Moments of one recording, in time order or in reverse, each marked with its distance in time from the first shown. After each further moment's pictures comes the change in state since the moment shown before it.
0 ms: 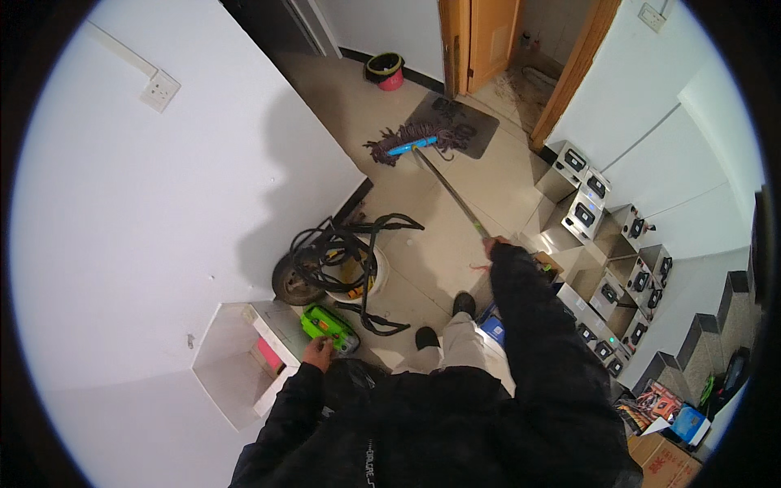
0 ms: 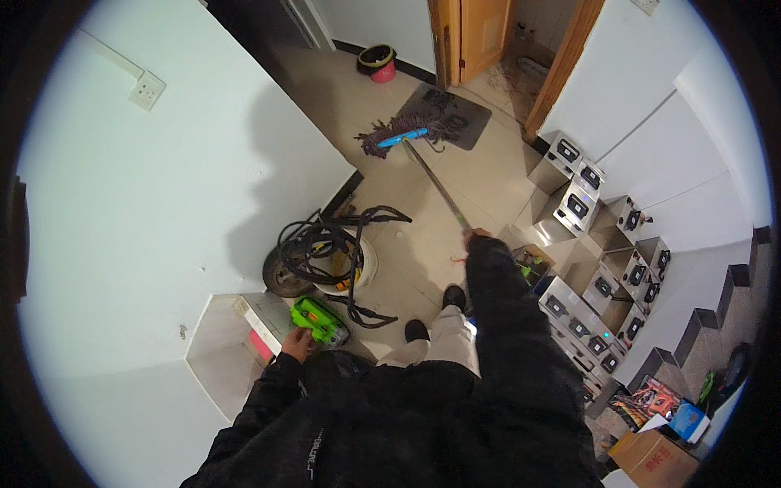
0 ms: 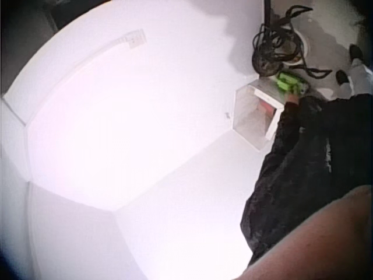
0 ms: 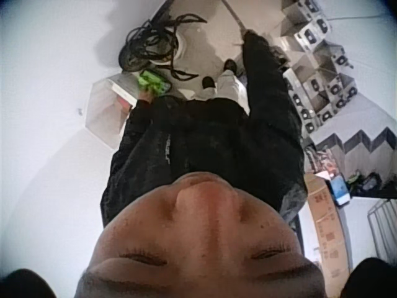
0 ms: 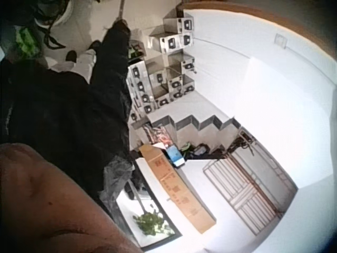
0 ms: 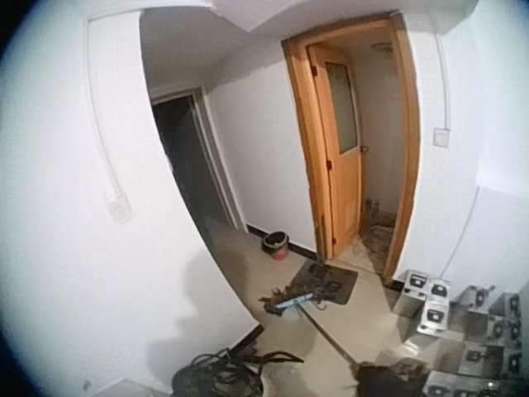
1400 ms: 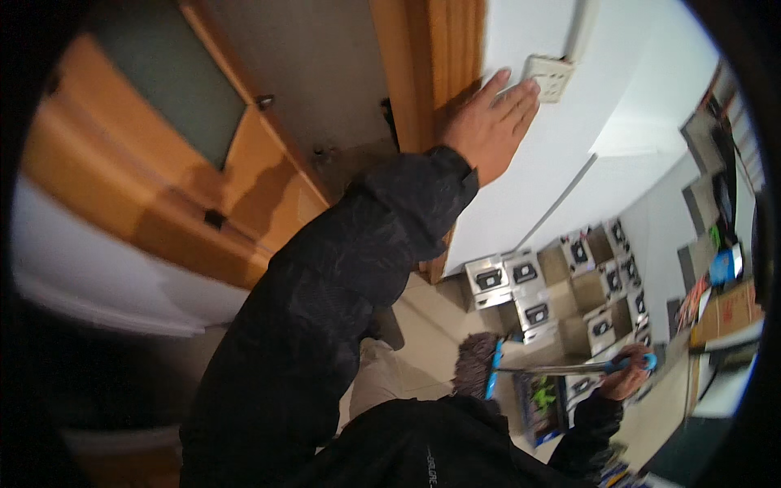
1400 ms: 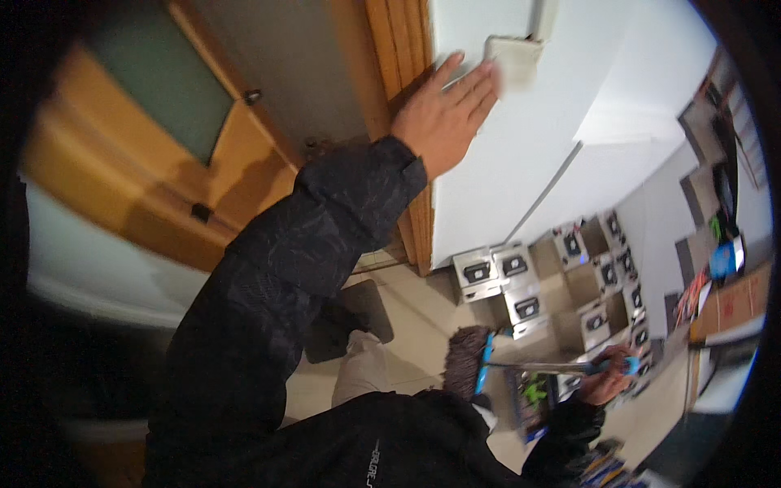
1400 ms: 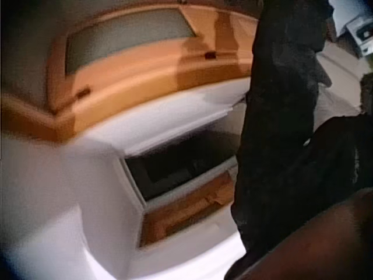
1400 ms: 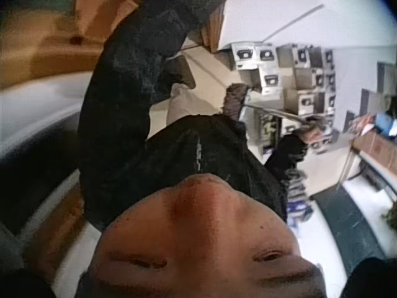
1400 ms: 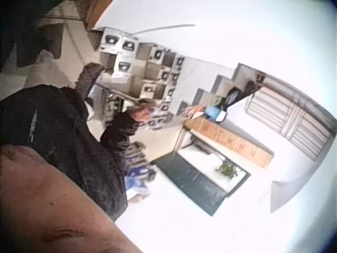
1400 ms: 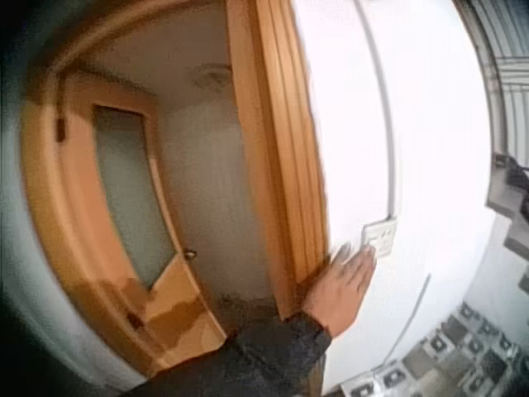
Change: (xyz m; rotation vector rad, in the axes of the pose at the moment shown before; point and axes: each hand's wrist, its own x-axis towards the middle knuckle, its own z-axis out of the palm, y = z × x) left_hand 0.253 1.285 0.589 0.499 0.452 2.713; right_hand -0.021 0.180 -0.468 0.586 1.965 0.905
